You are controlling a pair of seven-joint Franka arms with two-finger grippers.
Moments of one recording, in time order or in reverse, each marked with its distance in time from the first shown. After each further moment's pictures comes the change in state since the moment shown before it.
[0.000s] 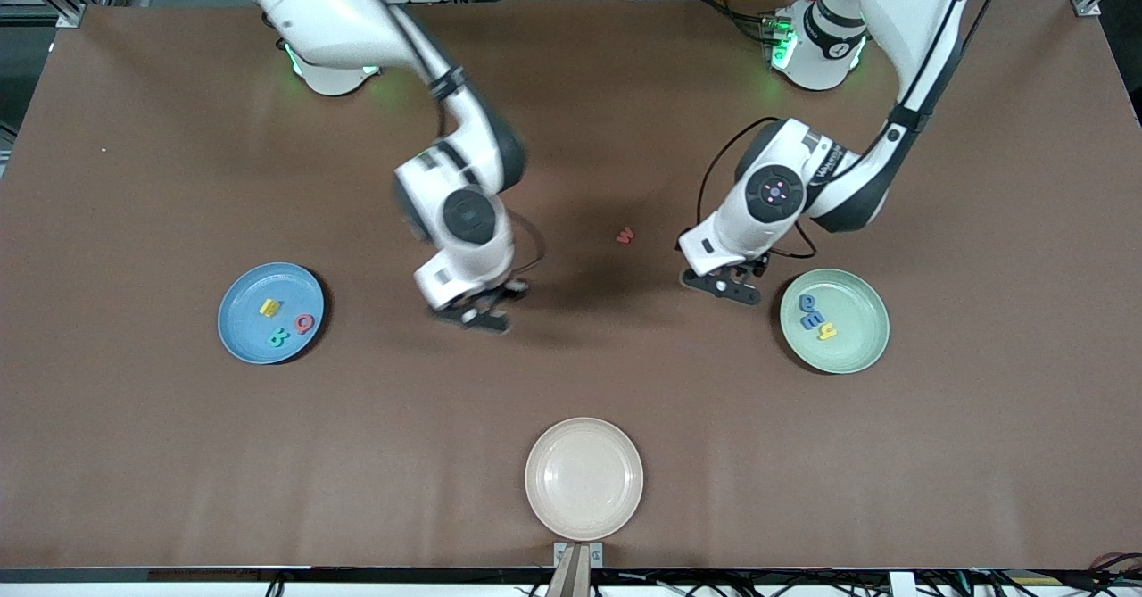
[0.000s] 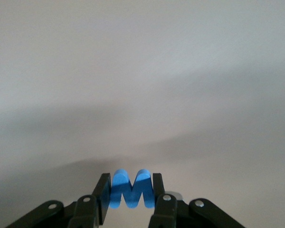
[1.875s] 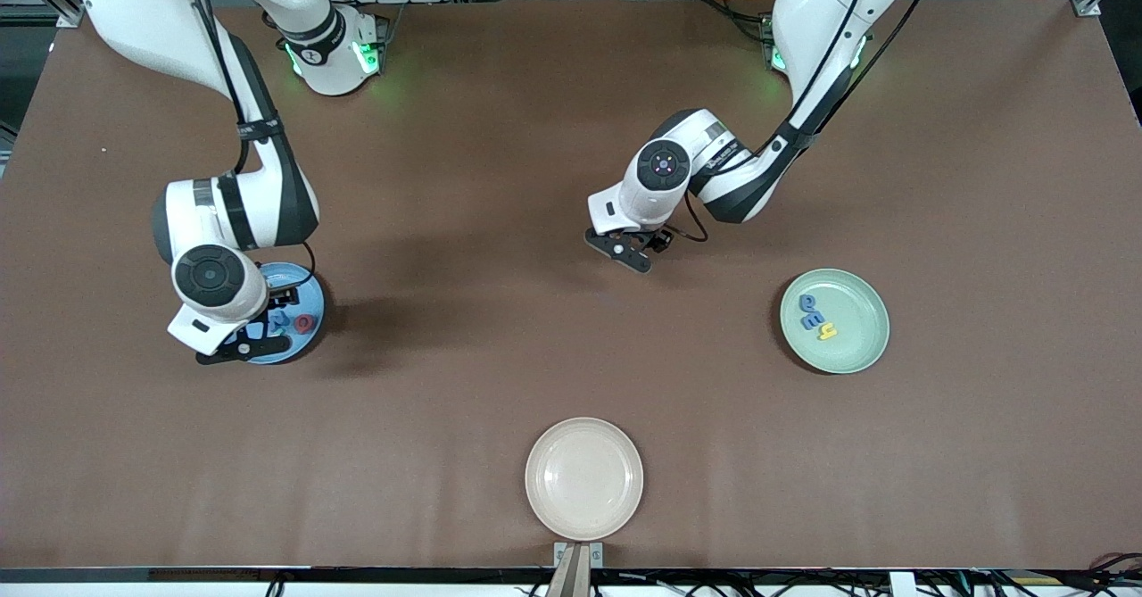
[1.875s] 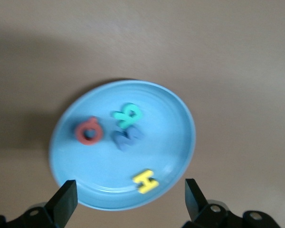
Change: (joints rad) left arm -0.204 0.176 0.000 0.058 0.020 0.134 -0.027; right arm -0.163 -0.189 -0.246 -0.261 -0.037 -0.032 -0.676
